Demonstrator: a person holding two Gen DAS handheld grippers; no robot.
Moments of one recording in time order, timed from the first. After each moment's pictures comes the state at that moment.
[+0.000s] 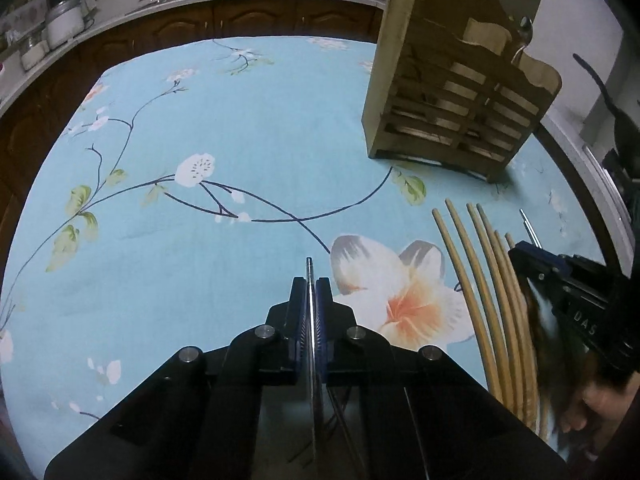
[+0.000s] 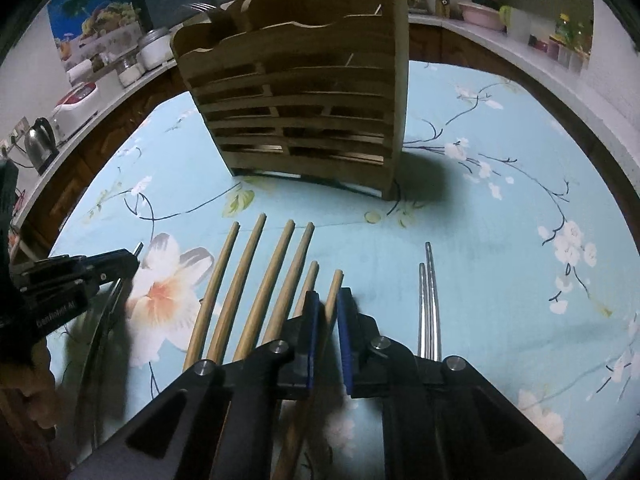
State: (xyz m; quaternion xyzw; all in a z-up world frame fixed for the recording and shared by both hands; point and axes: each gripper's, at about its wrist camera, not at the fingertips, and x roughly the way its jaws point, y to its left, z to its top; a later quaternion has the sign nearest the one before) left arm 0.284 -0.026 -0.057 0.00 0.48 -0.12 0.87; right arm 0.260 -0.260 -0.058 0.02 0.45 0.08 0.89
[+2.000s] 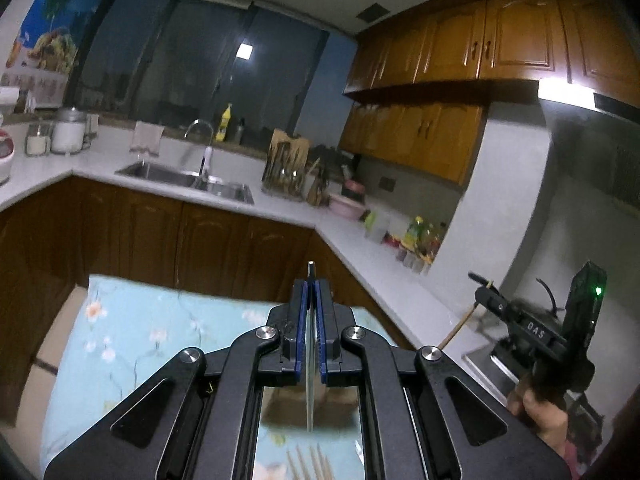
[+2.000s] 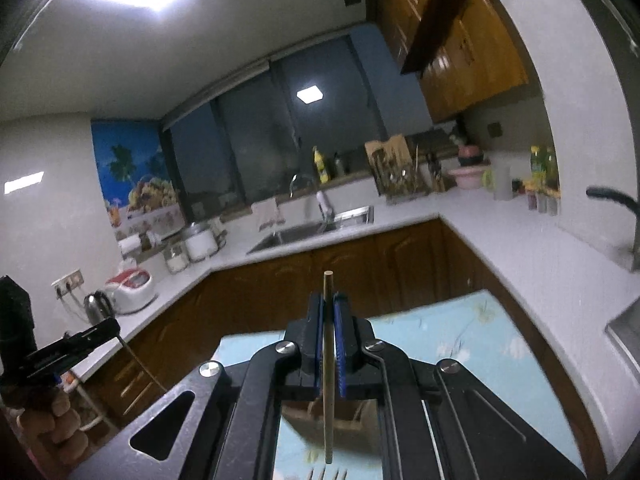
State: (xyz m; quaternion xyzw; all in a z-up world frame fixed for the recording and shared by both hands) left arm 0.256 0.000 0.226 -0.14 0.15 -0.19 0.96; right arm 0.248 -0.324 0.211 0.11 0.13 0.10 0.98
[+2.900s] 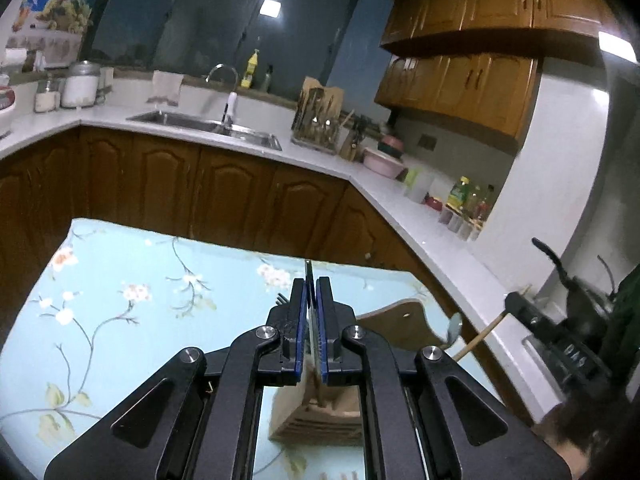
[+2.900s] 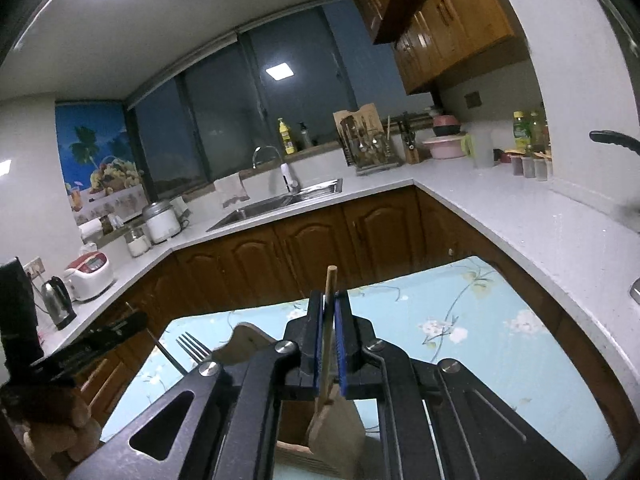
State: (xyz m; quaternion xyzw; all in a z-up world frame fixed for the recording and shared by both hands) left arm 0.361 -0.052 0.099 -0.13 0.23 -0.14 0.95; right arm 0.317 -0.323 0.110 0.11 0.18 0.06 0.98
